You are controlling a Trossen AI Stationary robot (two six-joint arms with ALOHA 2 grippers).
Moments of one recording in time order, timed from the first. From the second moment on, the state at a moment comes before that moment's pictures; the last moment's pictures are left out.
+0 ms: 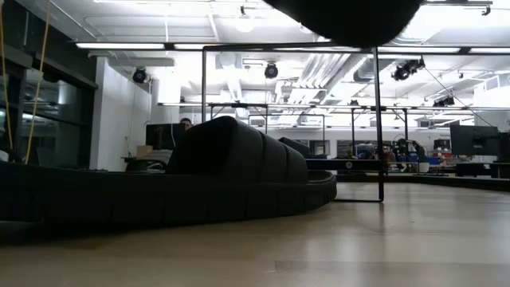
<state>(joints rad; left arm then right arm) -0.44 1.29 0.91 0.04 -0.13 0.61 0.33 1.68 1.73 -0.81 -0.16 -0.26</state>
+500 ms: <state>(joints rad) -0.42 1.08 0.90 -0.06 -0.32 0.84 0.33 1.67 1.73 -0.92 -0.14 -0.16</state>
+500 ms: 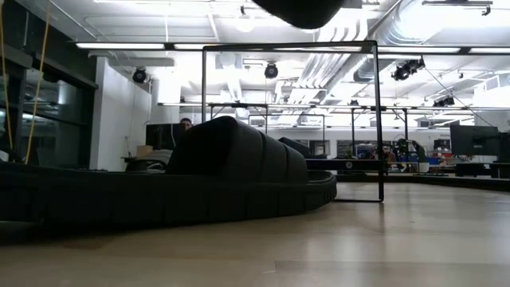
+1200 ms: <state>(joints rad) 0.21 1.00 0.87 -0.06 0.19 0.86 0.34 1.59 1.73 -1.03 0.24 0.02</state>
